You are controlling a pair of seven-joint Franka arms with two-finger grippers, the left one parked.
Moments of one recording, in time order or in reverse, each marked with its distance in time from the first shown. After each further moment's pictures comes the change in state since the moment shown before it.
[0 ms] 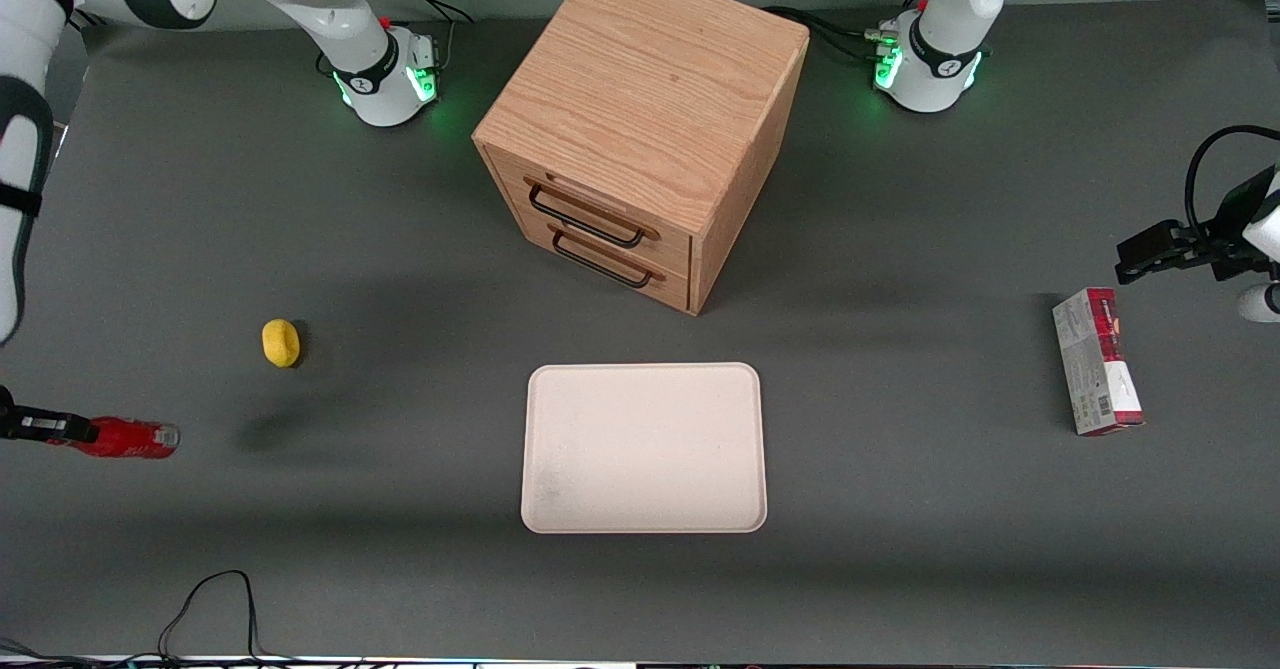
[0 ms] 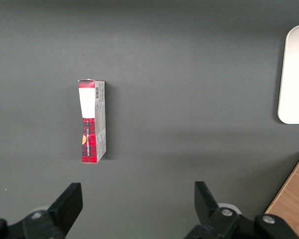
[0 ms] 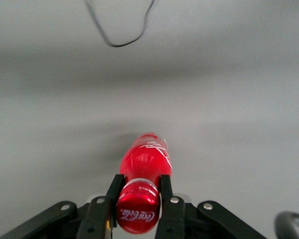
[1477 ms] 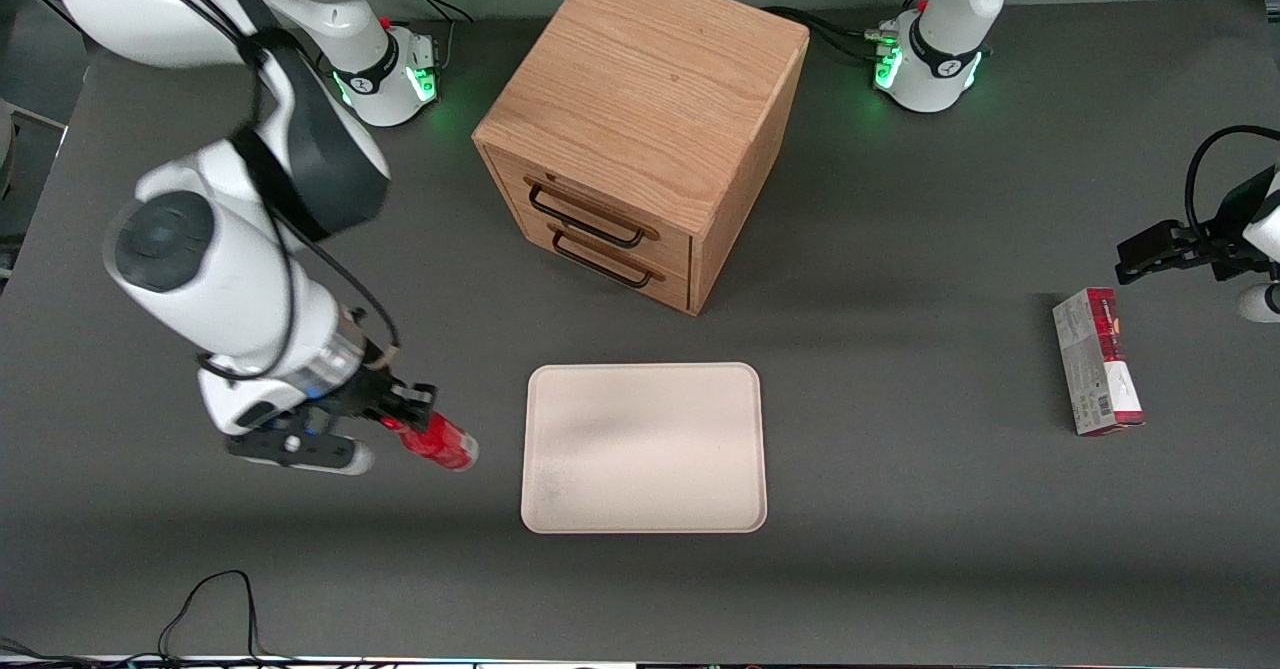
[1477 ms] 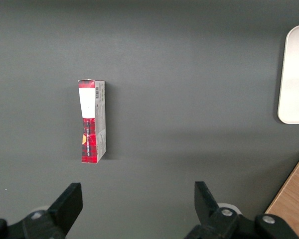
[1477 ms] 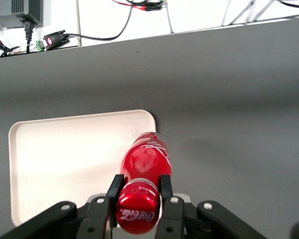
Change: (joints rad) arm 0.184 0.084 0.641 -0.070 -0.400 0.342 0.710
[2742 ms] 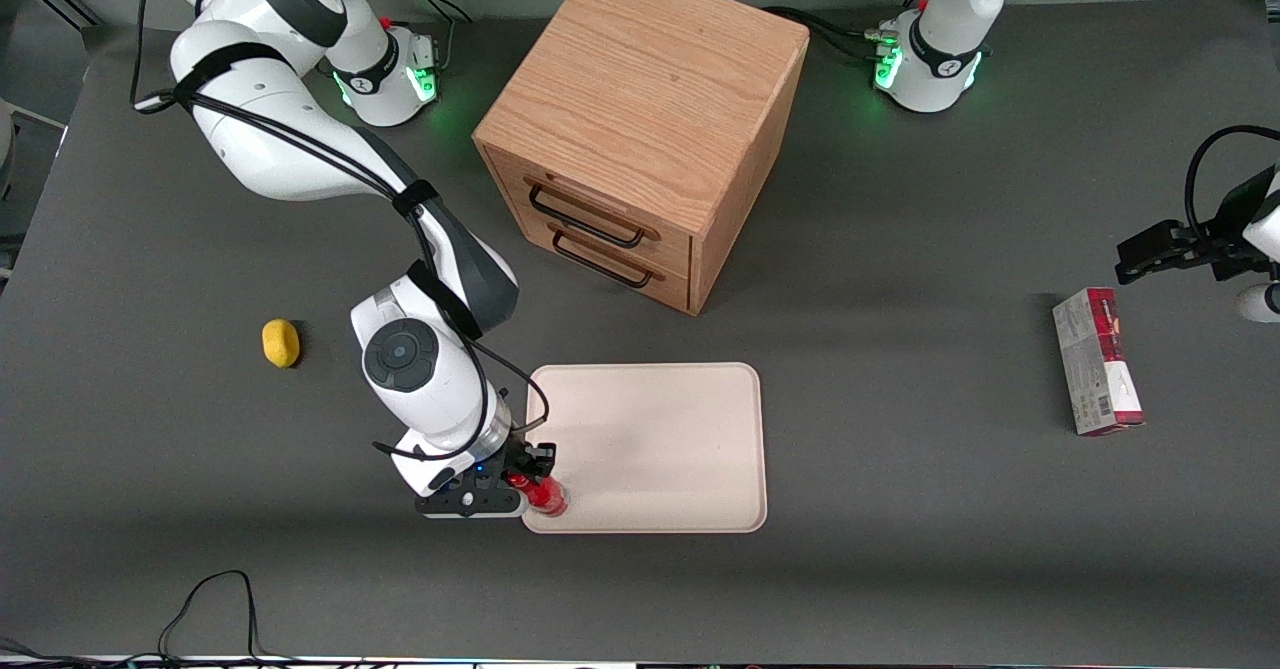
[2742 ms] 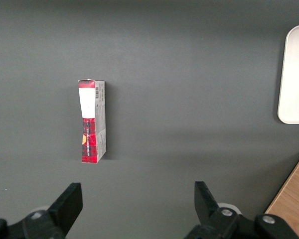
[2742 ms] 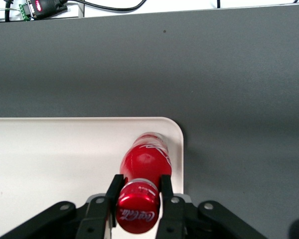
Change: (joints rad) arm 0.057 0.254 -0.003 0.065 -0.106 0.190 -0.006
